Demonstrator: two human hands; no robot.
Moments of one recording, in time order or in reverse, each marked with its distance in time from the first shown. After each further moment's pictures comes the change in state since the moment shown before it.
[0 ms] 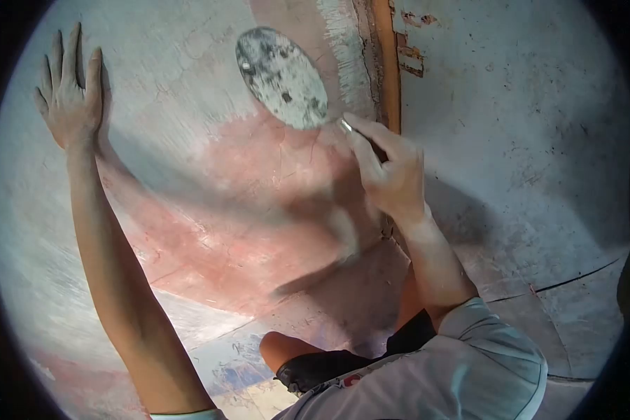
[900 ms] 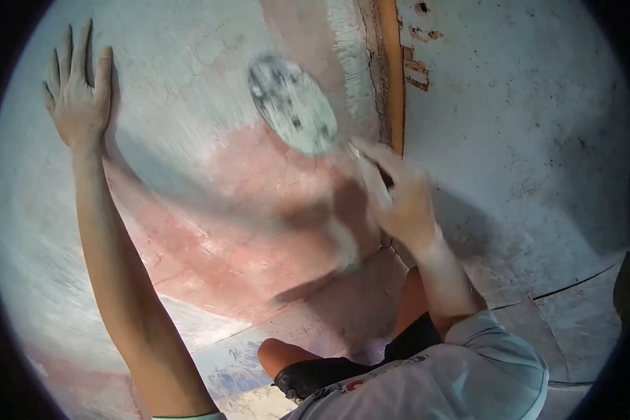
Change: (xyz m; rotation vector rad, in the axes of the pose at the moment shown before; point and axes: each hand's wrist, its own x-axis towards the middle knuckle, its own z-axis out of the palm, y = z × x) left_hand -0.001 -0.001 0.002 -0.009 0.033 0.026; right_hand -0.006 -0.020 -0.020 -0.044 -0.123 0.004
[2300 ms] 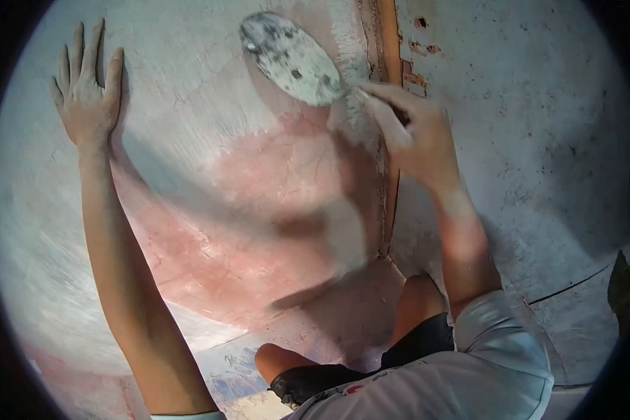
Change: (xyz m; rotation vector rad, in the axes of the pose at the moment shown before) left_hand 0.002 0.007 -0.006 0.019 -0.020 -0.019; right_hand 0.078 0.003 -0.031 -0.060 -0.054 -0.077
